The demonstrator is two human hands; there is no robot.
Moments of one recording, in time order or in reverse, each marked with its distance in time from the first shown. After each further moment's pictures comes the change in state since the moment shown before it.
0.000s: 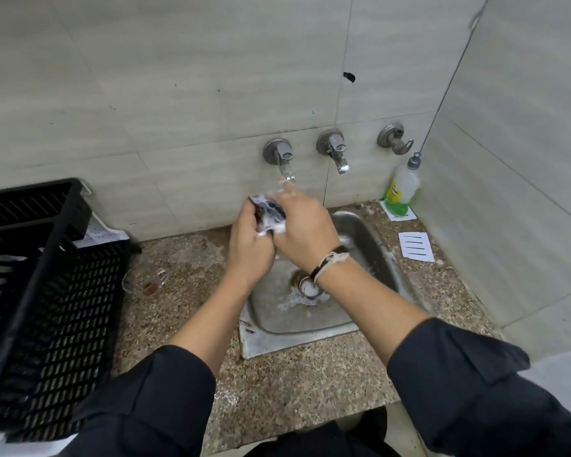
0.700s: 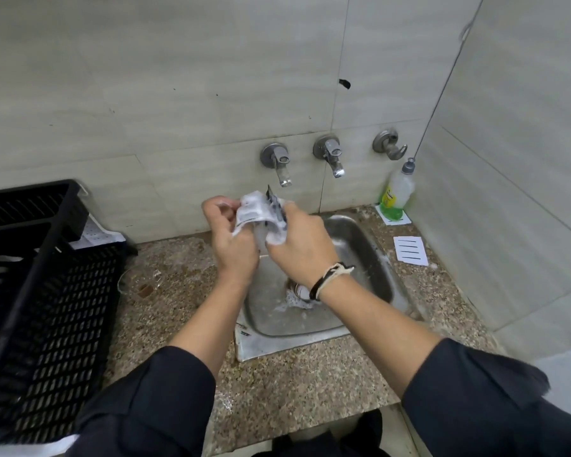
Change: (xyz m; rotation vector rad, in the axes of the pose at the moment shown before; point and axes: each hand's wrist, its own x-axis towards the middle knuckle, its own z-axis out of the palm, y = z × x) left_hand -0.002 0.004 0.005 -0.363 0.322 0.013; right_hand -0.014 -0.001 0.002 0.155 0.000 0.177
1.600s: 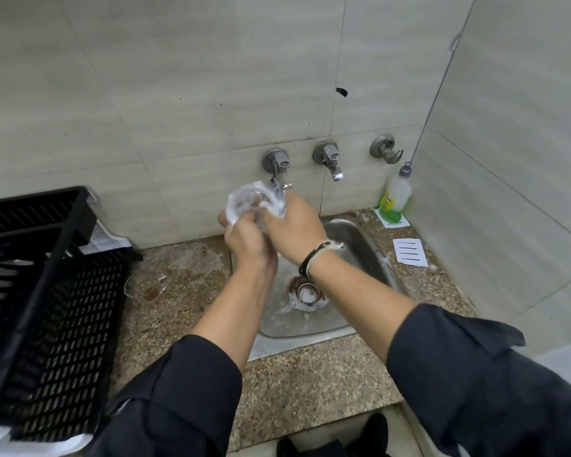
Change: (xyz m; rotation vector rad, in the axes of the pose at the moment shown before) left_hand -0.005 0.035 0.029 -0.513 0.302 -0.573; right_hand 0.003 -0.025 -0.004 0.213 0.025 0.106
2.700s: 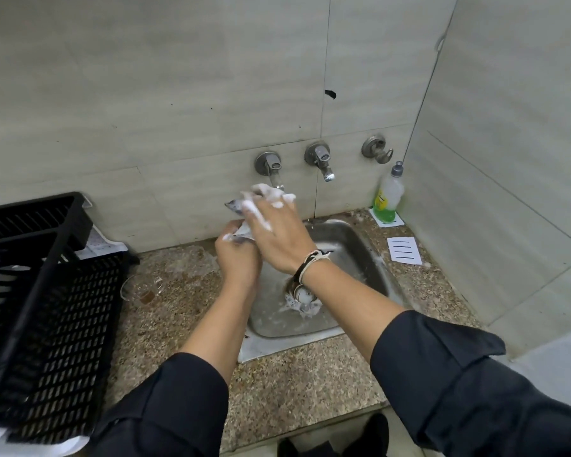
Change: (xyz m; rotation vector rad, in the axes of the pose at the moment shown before) left_hand 0.020 -0.023 -0.040 0.542 -0.228 0.255; right_hand 0.016 0.032 0.015 -0.209 0.004 -0.439
